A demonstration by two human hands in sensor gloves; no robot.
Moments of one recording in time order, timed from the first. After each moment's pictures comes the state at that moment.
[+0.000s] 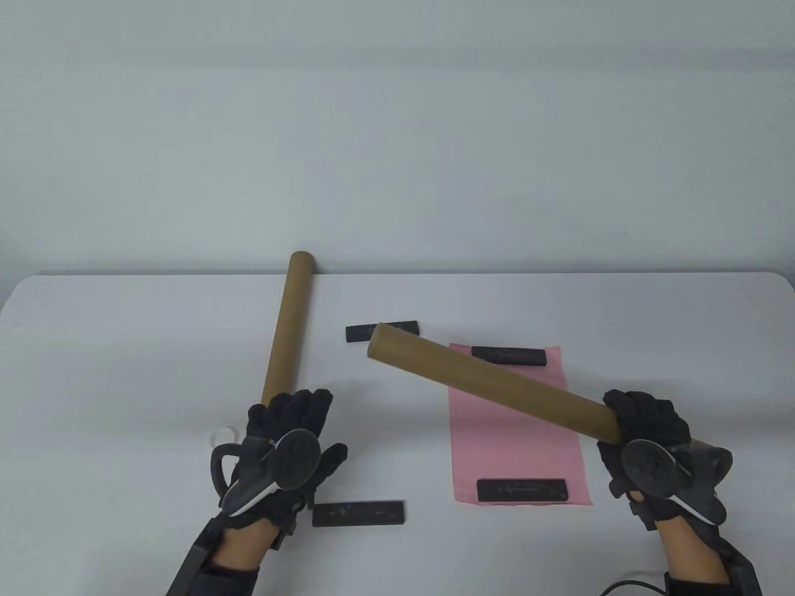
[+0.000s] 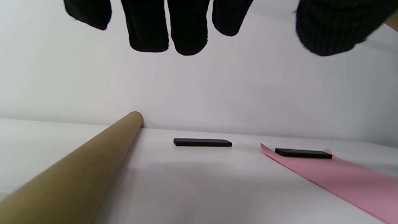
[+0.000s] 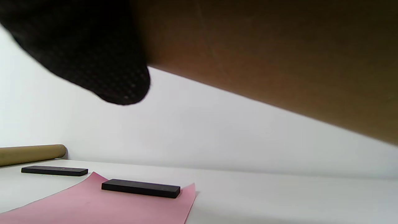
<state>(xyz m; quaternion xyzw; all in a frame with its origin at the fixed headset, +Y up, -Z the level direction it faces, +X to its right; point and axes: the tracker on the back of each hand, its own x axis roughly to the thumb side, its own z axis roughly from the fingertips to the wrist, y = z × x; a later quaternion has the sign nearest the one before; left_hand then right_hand) -0.180 -0.676 -0.318 0.07 -0.12 0.05 0.99 0.312 -0.666 -0.317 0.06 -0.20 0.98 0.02</state>
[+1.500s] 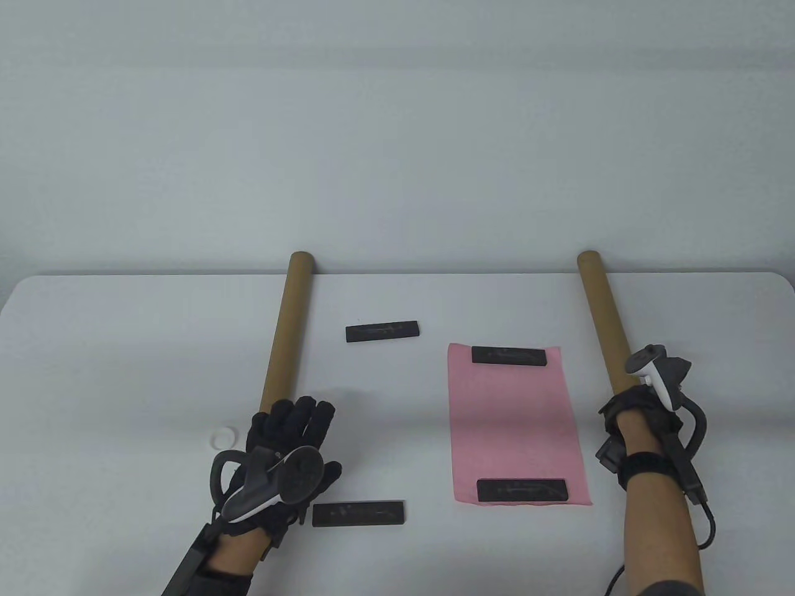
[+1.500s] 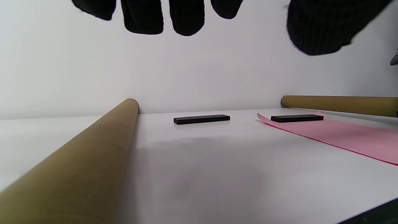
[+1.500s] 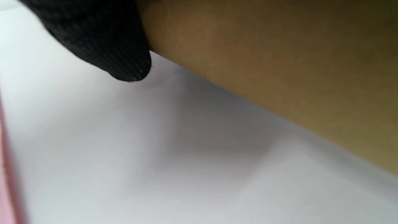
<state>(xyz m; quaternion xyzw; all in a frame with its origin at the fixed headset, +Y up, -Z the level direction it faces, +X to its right) -0.182 -0.692 -0.316 0.04 -0.15 0.00 0.99 0.369 -0.749 -0.454 -0.39 0.21 0.89 0.11</state>
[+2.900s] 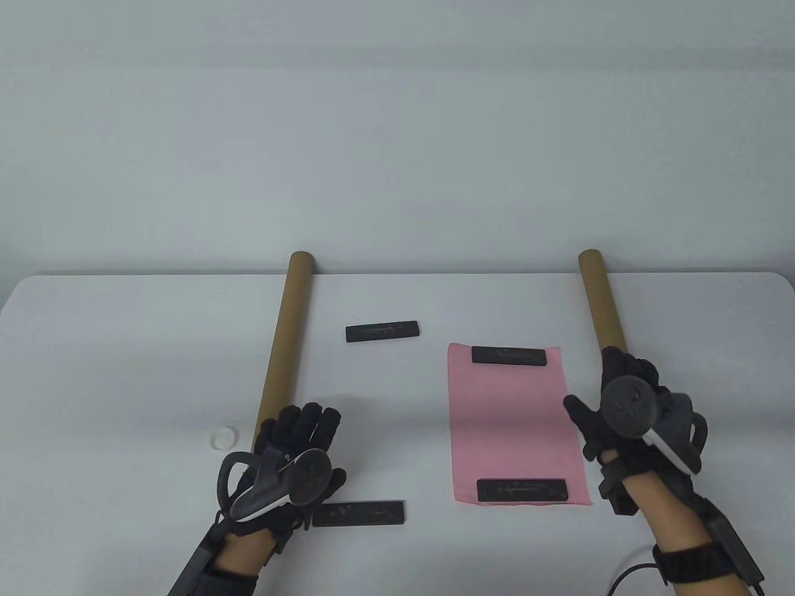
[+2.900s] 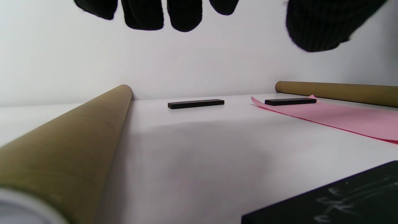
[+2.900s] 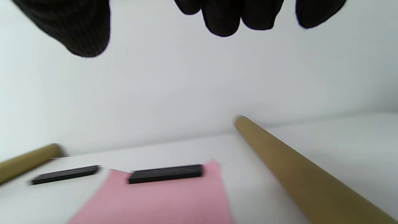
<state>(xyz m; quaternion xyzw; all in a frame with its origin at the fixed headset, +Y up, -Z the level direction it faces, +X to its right) -0.174 -0.701 -0.315 0.01 -0.16 -0.01 0.99 0.266 -0.632 -0.328 0.02 -0.11 0.99 0.08</state>
